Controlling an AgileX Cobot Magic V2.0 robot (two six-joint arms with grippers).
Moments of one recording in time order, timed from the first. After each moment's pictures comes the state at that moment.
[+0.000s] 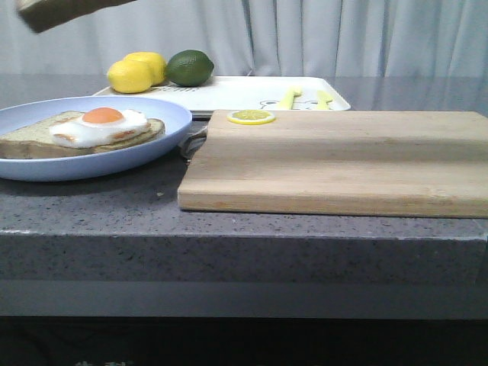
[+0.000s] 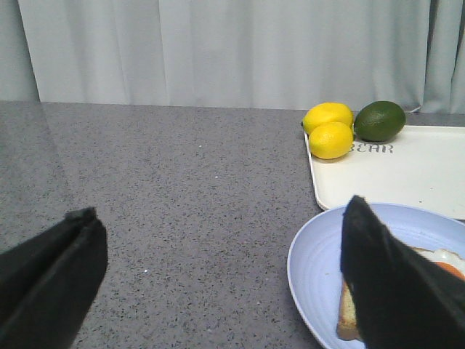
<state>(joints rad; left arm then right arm) -0.01 0.49 -0.53 0.21 0.25 -0.17 0.35 1.57 -1.37 1.24 1.01 -0.50</state>
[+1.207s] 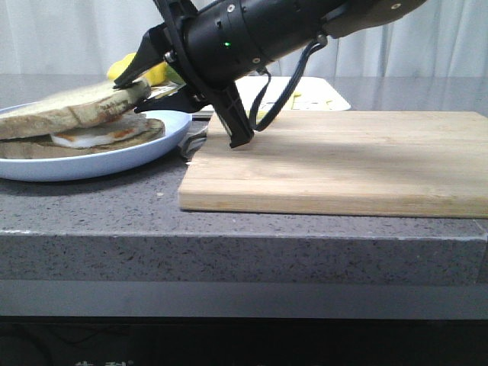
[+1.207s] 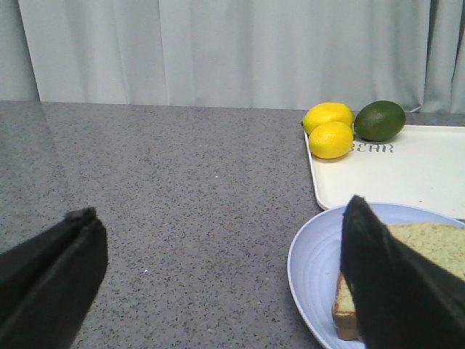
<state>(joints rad) -0.01 0.49 -0.53 0.21 0.25 -0.17 0.57 1.84 -1.24 1.67 0.48 -0.50</state>
